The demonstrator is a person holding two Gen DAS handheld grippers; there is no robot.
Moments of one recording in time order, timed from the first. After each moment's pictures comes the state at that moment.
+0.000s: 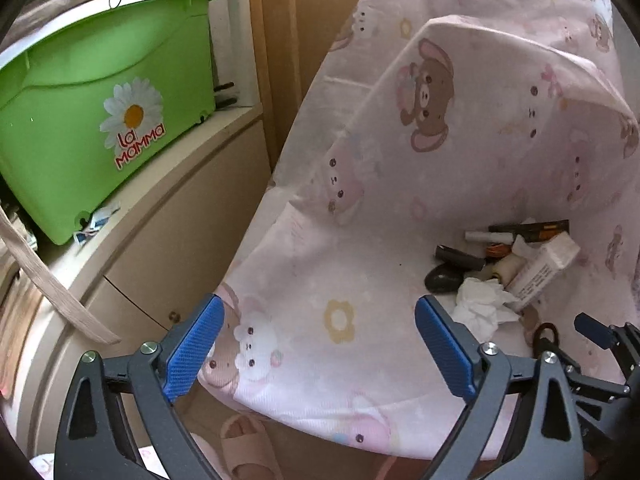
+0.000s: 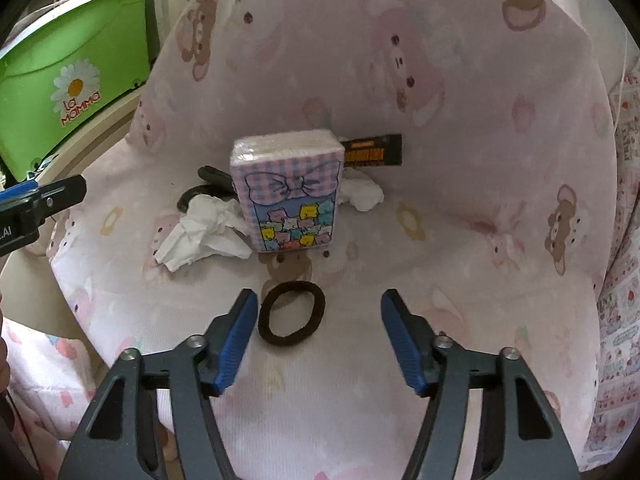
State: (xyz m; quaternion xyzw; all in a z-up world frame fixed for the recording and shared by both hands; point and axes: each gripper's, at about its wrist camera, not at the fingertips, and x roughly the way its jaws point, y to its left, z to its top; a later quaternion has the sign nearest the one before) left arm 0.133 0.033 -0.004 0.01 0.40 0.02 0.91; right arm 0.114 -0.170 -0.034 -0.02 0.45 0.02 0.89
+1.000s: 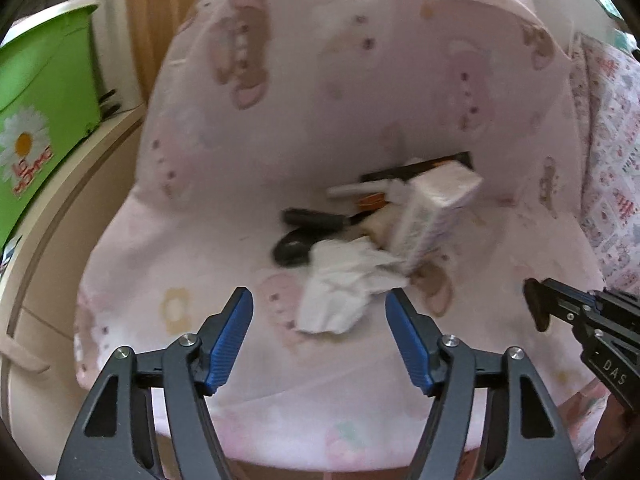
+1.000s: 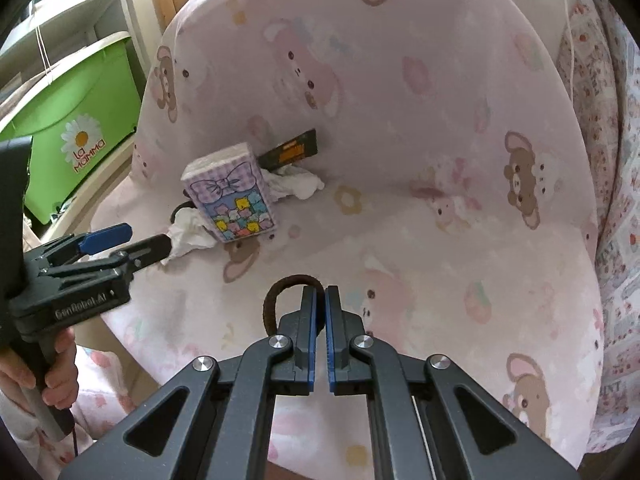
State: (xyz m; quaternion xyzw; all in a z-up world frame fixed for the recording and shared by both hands) left arm 0.132 -0.055 -0.028 0.04 0.42 -0.13 0.89; right arm 0.069 -0.242 -0.023 0.06 0.42 0.04 0.90
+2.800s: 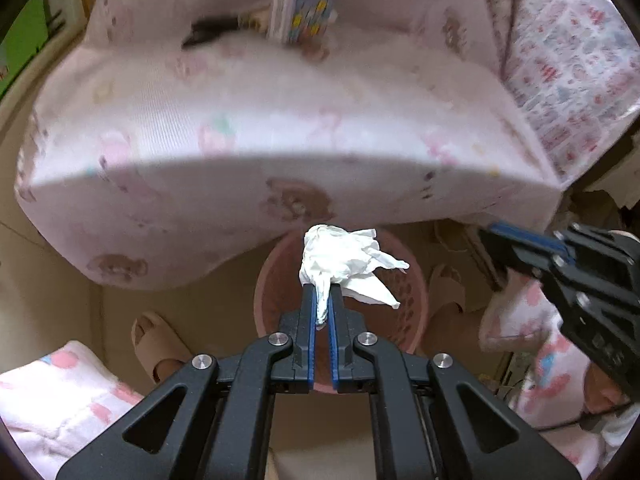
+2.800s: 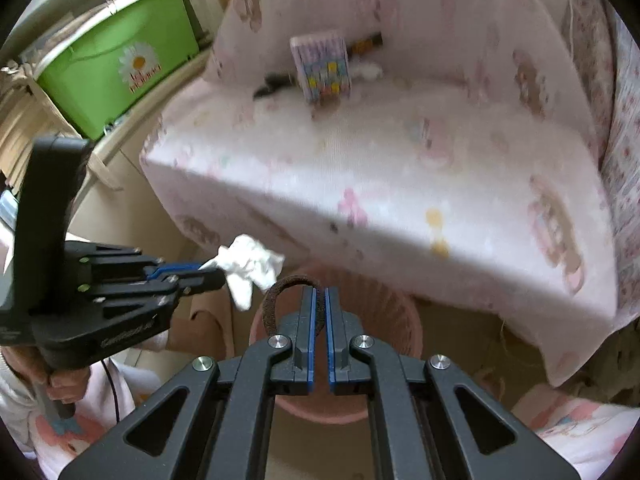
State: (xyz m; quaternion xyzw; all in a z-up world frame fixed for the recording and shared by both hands) left arm 0.002 -0.057 -0.072 0.05 0.58 -0.23 0.78; right arm -0.055 -0.207 -0.045 0.06 0.50 0.10 0.86
